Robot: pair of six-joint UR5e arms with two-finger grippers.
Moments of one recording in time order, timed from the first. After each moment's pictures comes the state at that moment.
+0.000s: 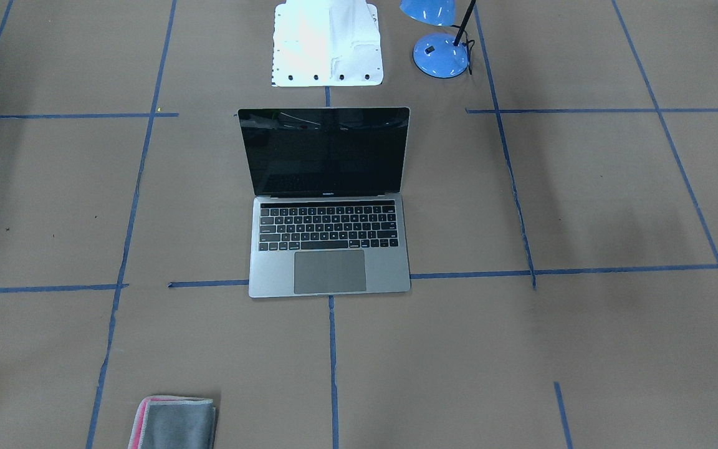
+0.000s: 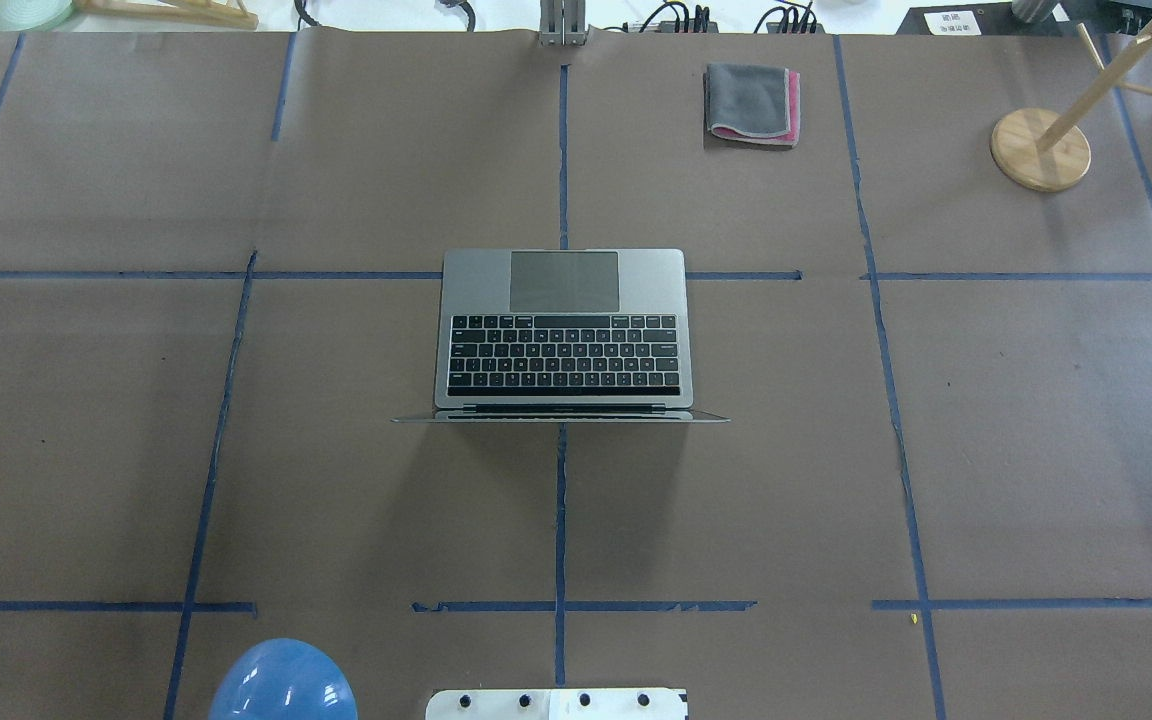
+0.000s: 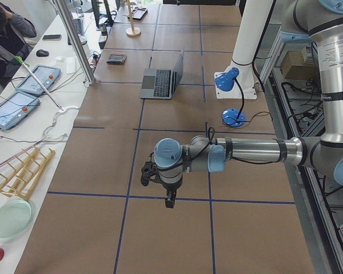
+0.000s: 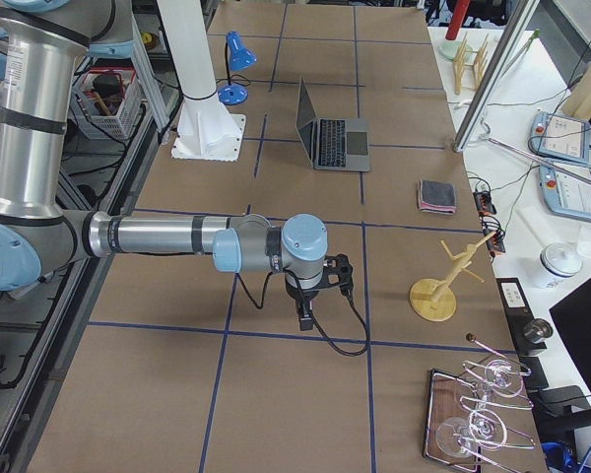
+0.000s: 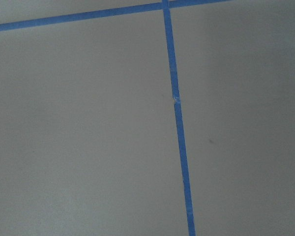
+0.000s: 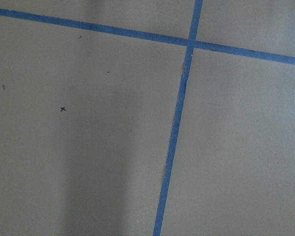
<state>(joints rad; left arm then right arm) -1.56 -1.34 -1.79 -1.53 -2.36 0.15 1.50 -1.79 1.82 -1.53 2.35 -0.07</state>
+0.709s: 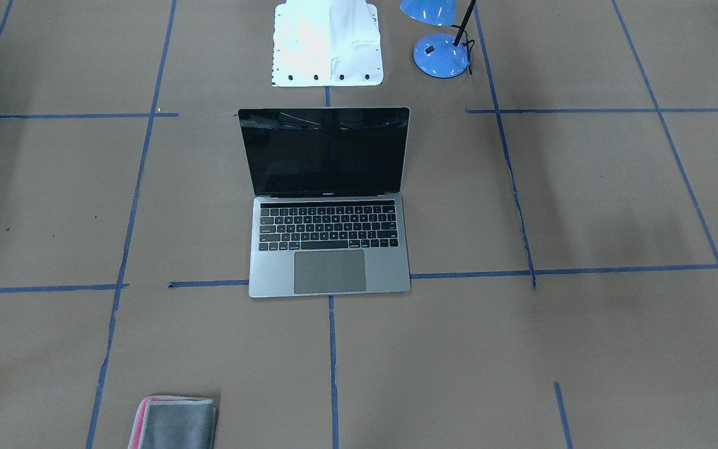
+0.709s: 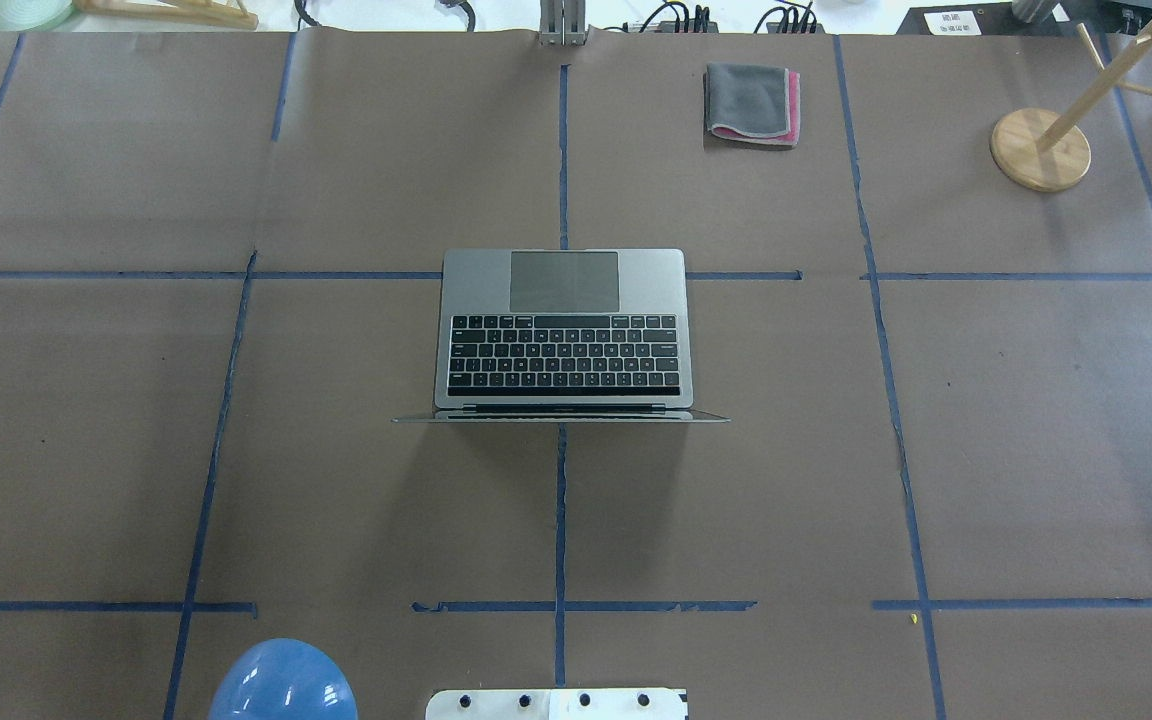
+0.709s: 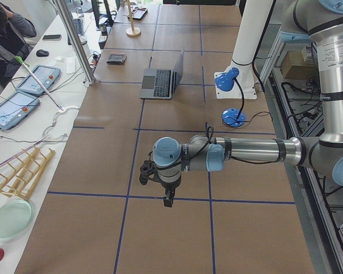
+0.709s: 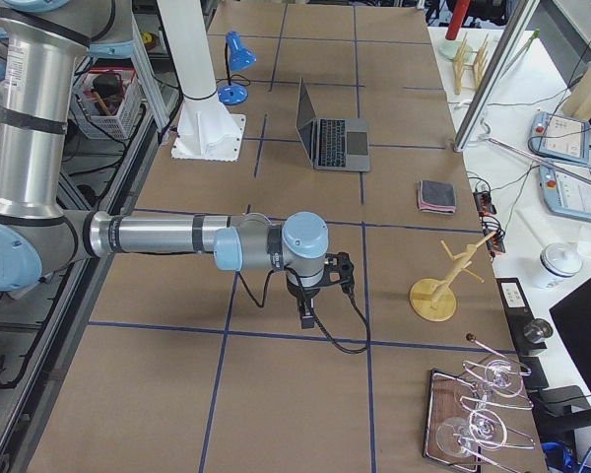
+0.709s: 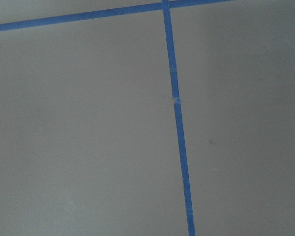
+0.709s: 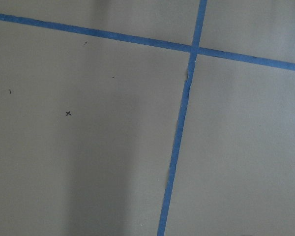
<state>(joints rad) -1.56 -1.36 -1.79 -1.53 -2.35 0.15 1.50 -1.78 1.83 -1.53 2.35 -0.07</state>
